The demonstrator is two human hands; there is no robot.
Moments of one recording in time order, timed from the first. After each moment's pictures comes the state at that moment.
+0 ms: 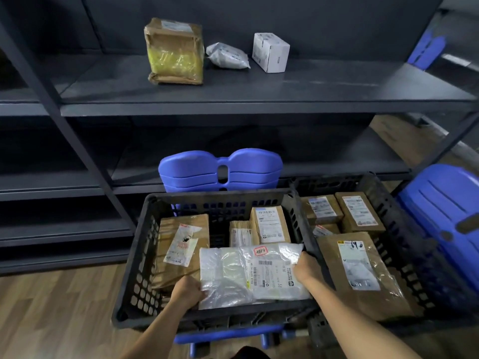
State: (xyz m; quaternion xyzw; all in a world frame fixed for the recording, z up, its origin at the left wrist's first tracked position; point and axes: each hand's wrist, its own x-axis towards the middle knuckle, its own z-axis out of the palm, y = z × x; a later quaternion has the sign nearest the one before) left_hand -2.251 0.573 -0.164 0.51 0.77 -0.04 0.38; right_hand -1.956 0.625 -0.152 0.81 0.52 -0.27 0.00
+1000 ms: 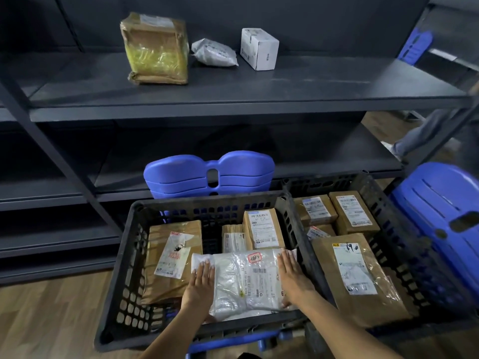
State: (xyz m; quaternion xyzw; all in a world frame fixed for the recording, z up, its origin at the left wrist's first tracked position) left_hand -2.208 0.590 -0.188 0.75 0.59 -0.30 0.07; right_hand -1.957 0.616 -0.169 0.63 0.73 -0.19 0.22
